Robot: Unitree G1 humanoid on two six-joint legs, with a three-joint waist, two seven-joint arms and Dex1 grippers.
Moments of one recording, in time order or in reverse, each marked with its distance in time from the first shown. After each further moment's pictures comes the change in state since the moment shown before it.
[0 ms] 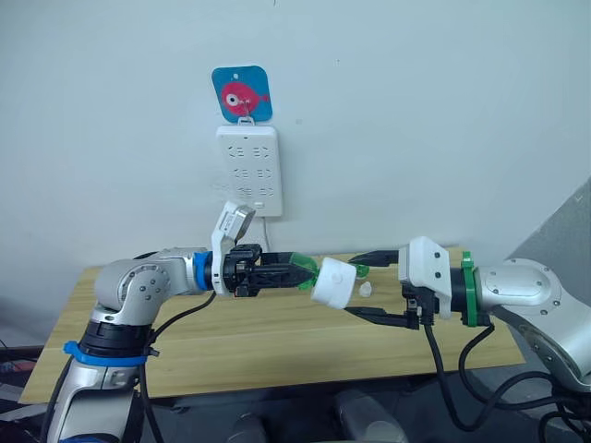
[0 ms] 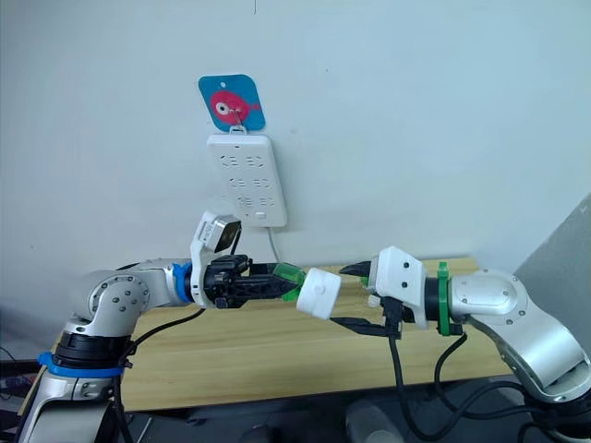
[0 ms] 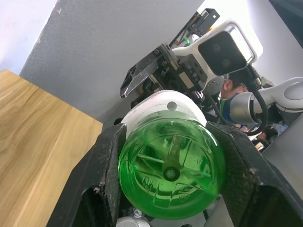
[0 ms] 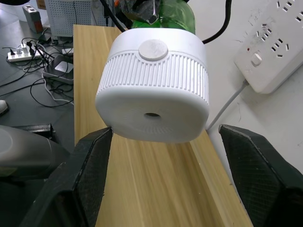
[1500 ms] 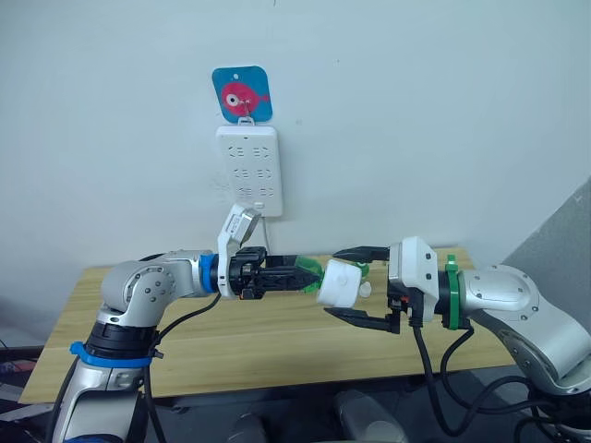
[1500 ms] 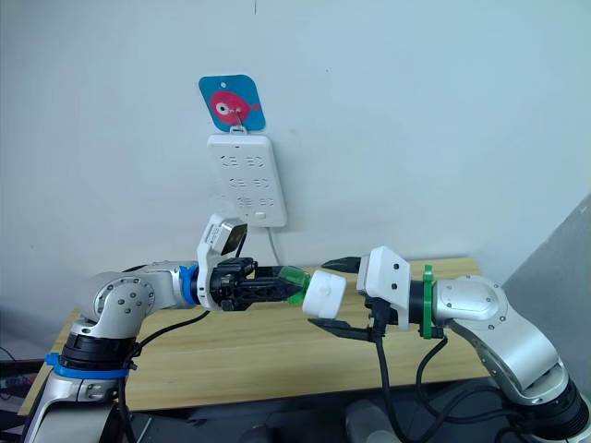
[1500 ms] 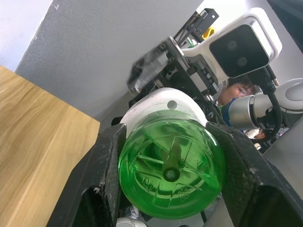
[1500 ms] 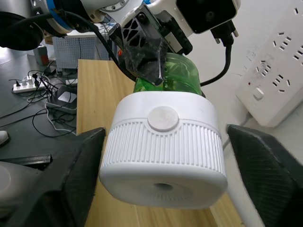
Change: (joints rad) left arm 0.004 -0.019 -0.005 -0.007 -0.006 0.011 0.031; right arm -0.001 0.124 0.055 0.013 -0.017 -0.063 -0.045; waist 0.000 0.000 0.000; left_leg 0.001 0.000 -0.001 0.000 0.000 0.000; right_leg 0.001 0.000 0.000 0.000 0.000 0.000
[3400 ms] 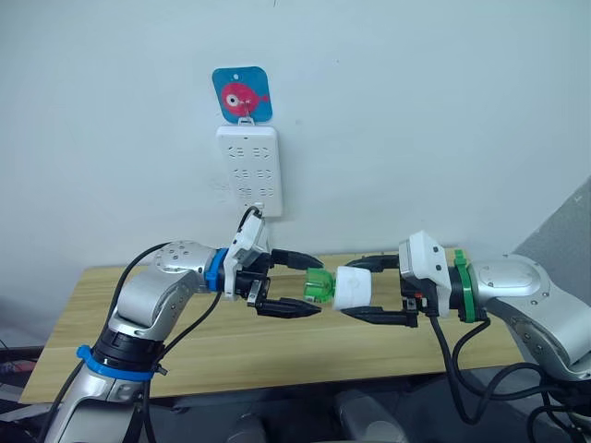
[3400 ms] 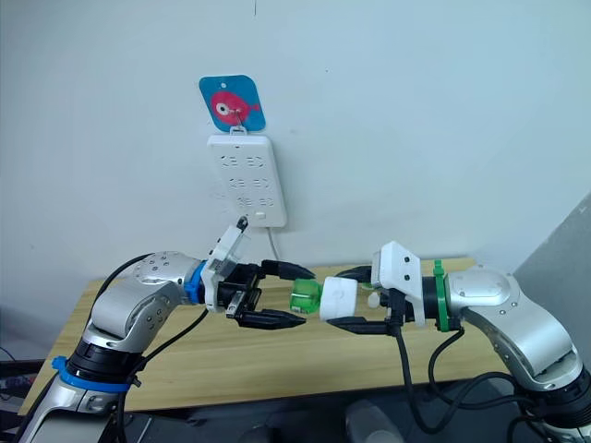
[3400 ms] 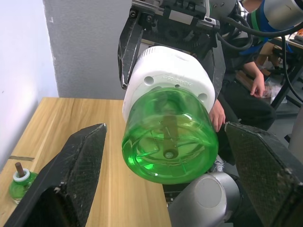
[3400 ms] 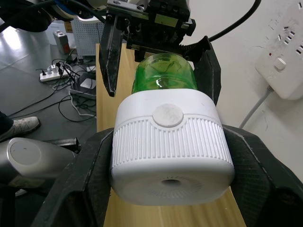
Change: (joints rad) left arm 0.044 0.037 -0.157 -0.044 0.379 -0.595 -0.206; right arm -0.031 -0.071 -0.043 0.072 0.063 0.062 0.134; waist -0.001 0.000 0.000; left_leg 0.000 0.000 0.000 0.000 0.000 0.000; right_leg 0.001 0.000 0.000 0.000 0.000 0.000
